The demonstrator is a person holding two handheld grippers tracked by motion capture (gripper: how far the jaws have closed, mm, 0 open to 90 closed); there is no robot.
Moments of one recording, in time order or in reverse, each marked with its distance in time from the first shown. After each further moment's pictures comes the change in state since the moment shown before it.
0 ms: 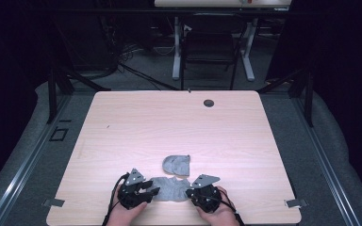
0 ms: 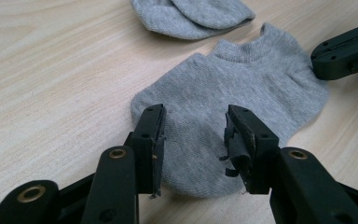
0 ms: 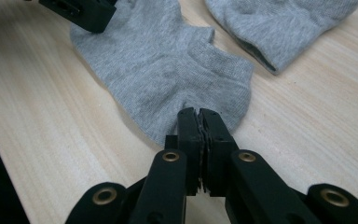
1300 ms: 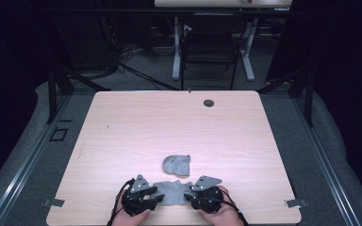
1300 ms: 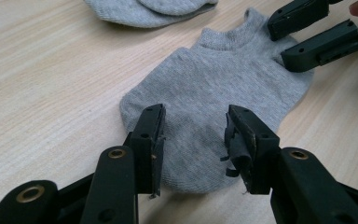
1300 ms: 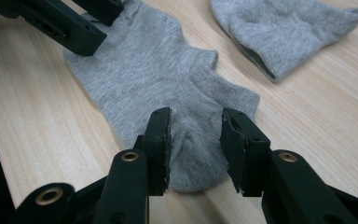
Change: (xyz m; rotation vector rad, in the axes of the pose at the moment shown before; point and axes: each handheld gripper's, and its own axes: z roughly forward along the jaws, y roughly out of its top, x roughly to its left) left arm -0.021 -0.005 0.001 0.019 -0.036 0.054; right arm -0.005 -0.007 0.000 -0.046 0.011 -0.086
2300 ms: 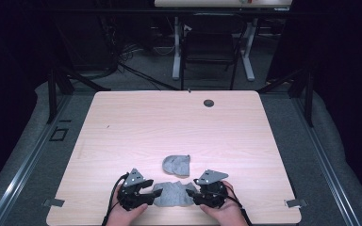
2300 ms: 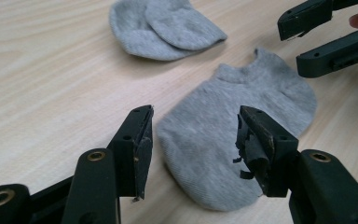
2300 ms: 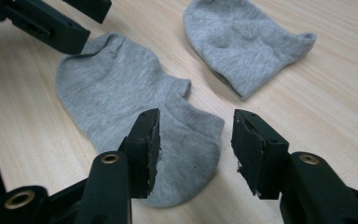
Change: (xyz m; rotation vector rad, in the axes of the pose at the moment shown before) left arm 0.017 0.012 -0.012 -0.069 0.002 -0.038; right arm -0.013 0.011 -0.012 -0.050 -0.018 0.038
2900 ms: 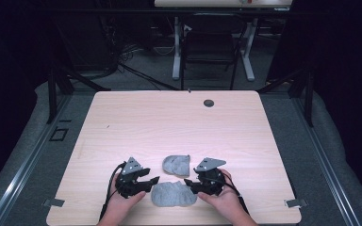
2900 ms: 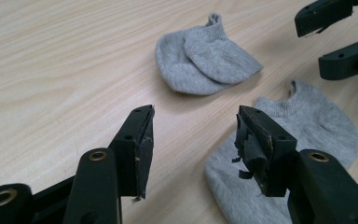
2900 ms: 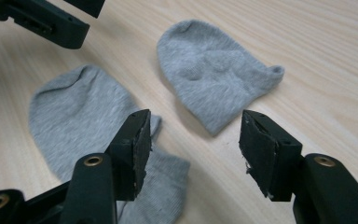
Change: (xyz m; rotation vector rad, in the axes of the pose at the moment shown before) left arm 0.021 0.024 0.004 -0.013 0.048 0.021; right arm -0.020 0.027 0.007 0.001 -0.012 0.027
